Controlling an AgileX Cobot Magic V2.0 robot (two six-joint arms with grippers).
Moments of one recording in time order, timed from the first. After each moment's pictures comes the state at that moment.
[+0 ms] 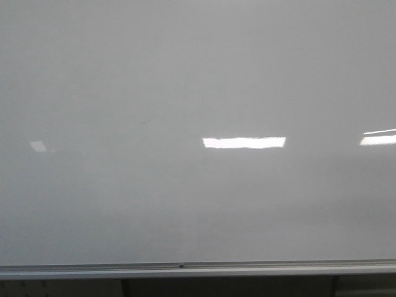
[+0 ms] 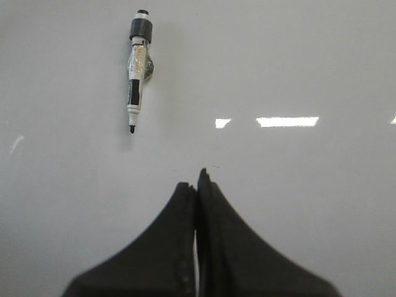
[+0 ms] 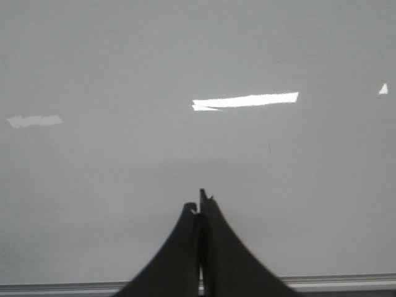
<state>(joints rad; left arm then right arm) -0.01 0.00 0.01 -0.09 0.17 0.08 0.01 -0.01 0.03 0.10 0.18 0.05</state>
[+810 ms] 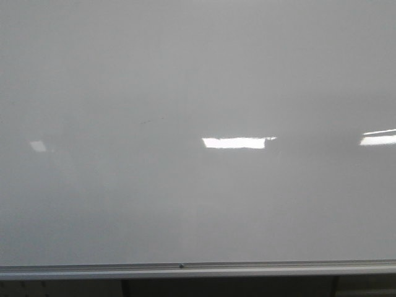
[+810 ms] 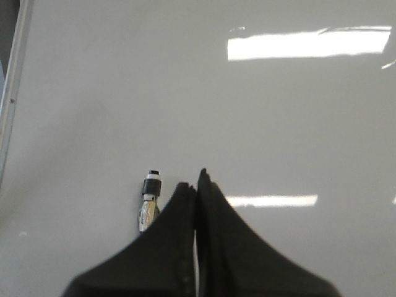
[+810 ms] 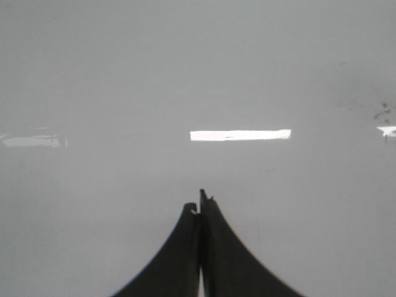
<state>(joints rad) -0.01 0.14 -0.35 -0.09 0.17 0.08 0.01 0.13 -0.44 0.04 0.44 0.05</state>
